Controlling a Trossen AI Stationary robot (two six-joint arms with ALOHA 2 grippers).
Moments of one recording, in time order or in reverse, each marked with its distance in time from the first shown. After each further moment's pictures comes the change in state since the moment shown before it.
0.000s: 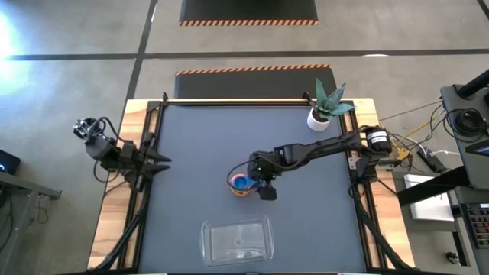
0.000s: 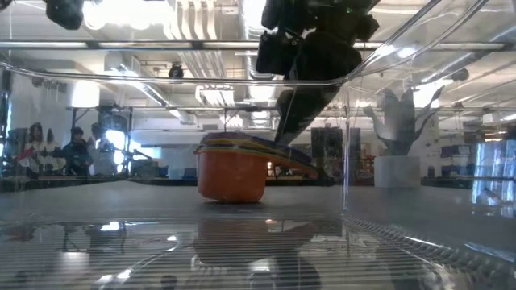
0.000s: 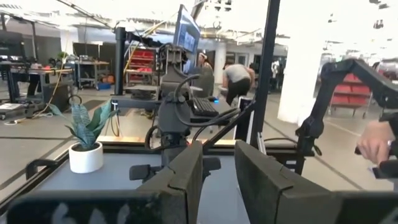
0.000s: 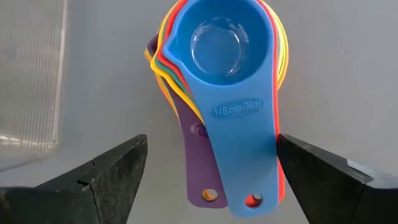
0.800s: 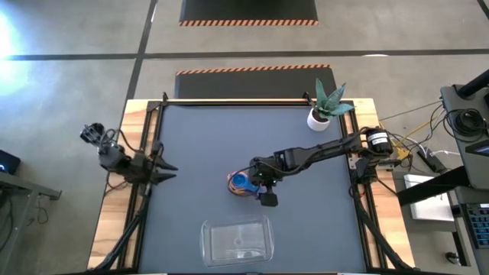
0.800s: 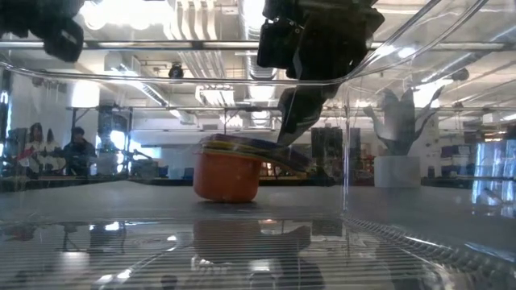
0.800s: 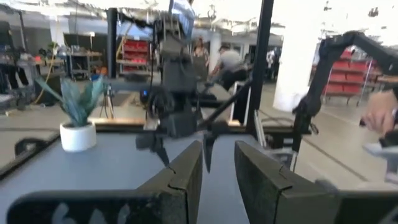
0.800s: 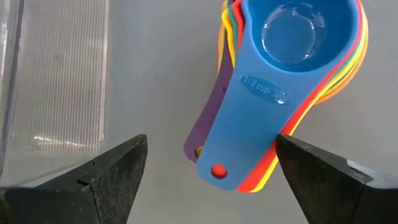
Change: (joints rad) left arm 0.001 -0.154 -0.204 -0.001 0.027 -0.018; right arm 0.038 -0.003 0.000 0.003 -0.062 0.093
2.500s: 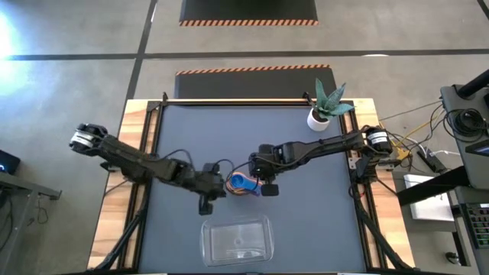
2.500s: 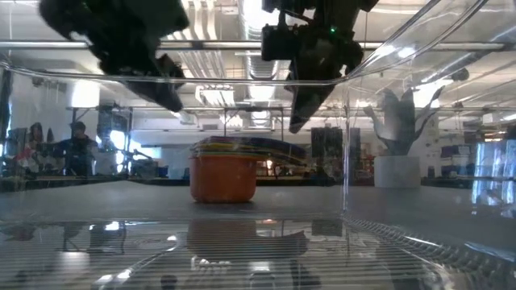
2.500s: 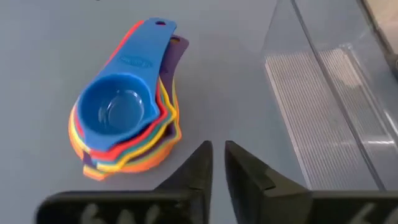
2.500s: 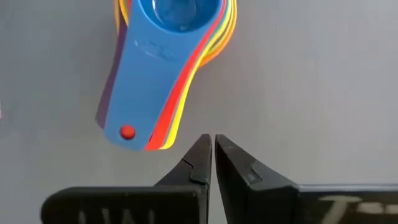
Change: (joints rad) left arm 0.389 1.372 0.518 -0.036 0.475 -0.189; right arm -0.020 0.000 0.137 -0.272 0.268 -0.096
